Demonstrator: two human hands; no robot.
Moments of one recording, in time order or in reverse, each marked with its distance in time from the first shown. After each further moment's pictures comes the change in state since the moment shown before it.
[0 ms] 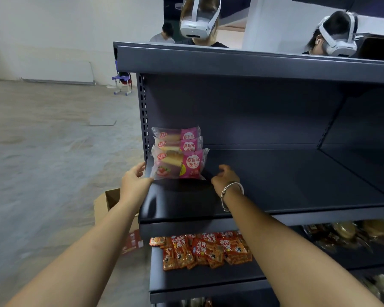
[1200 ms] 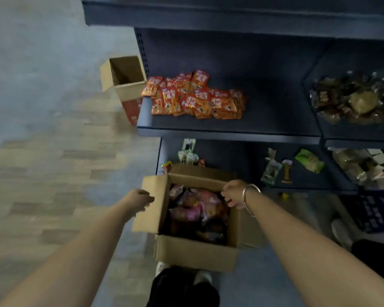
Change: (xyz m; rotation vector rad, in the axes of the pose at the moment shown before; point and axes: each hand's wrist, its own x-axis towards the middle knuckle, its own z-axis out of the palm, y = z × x) left_hand -0.341 -0.249 0.082 0.472 -0.419 -0.895; right_hand -0.173 0.384 -0.040 -0.439 -0.728 0.486
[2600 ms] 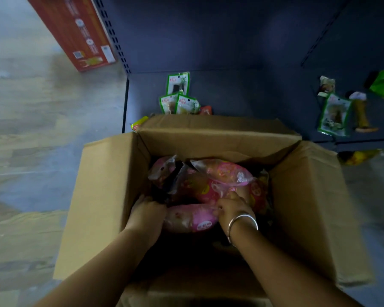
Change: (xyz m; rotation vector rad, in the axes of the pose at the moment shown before) left_hand 0.379 -0.126 0.218 1.335 0.120 0.565; right_hand 0.377 0.166 0.224 -0.326 0.252 -0.202
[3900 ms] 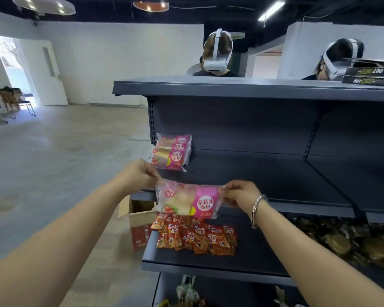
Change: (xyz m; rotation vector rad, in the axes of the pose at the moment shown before) left_hand -0.440 -0.175 -0.679 -0.960 0.872 -0.098; right_hand -0.383 -0.283 -0.658 0.824 0.295 -0.510
